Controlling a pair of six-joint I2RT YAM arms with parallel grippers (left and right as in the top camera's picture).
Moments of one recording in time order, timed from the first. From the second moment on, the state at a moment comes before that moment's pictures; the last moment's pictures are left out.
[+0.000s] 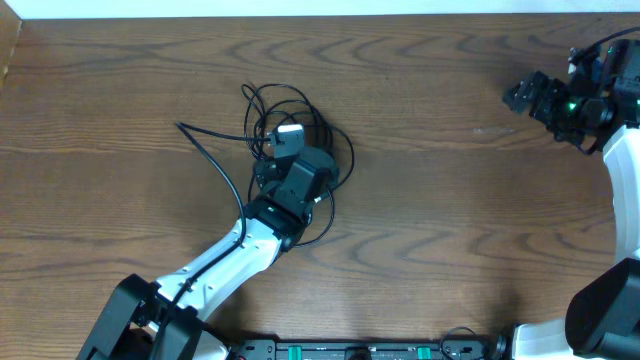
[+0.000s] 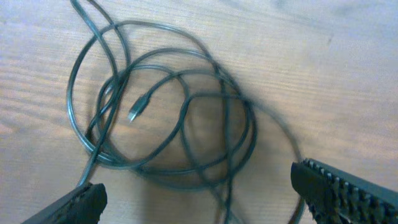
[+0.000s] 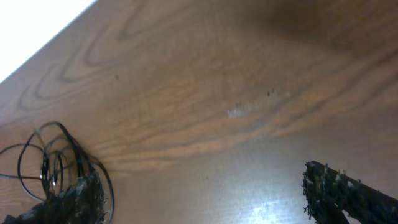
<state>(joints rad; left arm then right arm) -0.59 1.49 0.72 0.04 -0.48 -0.59 -0.25 1.64 1.40 -0.78 -0.38 0.27</state>
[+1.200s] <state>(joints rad) -0.58 0.76 0.72 0.19 -0.42 -0.59 -0.05 1.64 1.39 -0.91 -0.40 0.17</state>
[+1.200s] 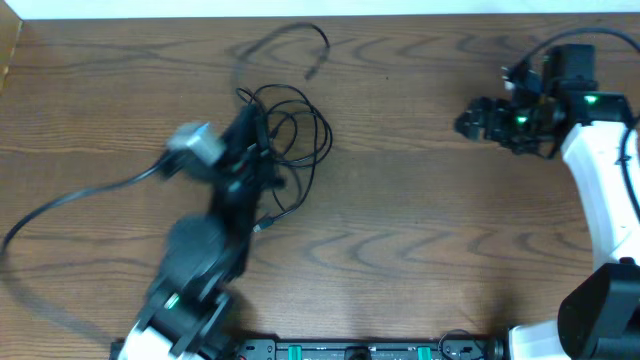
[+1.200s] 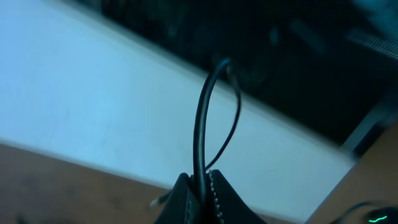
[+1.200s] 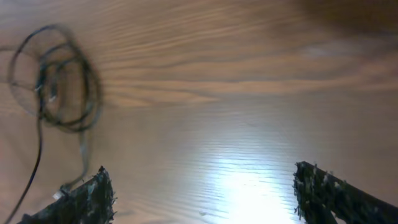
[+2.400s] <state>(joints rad) -0.58 0.54 0.72 -0.13 -1.19 -0.51 0.59 2.16 1.50 -0.18 0.06 0.23</state>
